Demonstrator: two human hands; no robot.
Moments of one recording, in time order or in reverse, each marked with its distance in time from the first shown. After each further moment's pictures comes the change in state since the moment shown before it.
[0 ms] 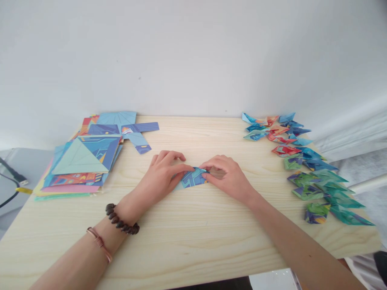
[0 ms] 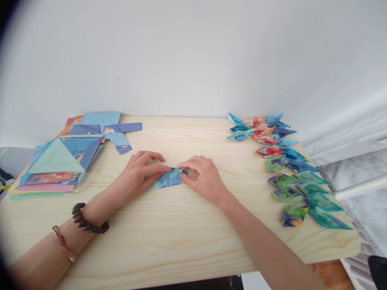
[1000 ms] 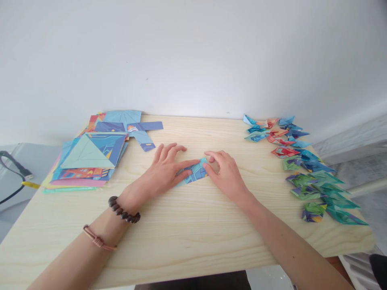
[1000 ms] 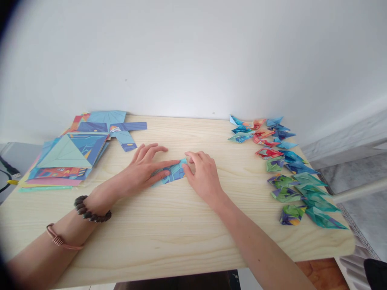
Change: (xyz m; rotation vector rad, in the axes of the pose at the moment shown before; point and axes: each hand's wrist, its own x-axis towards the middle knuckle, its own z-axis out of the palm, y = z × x) left_hand 0.002 -0.008 -0.003 0.119 -0.122 -0.005; right_hand 0.003 0.000 0.019 -0.183 0.163 0.106
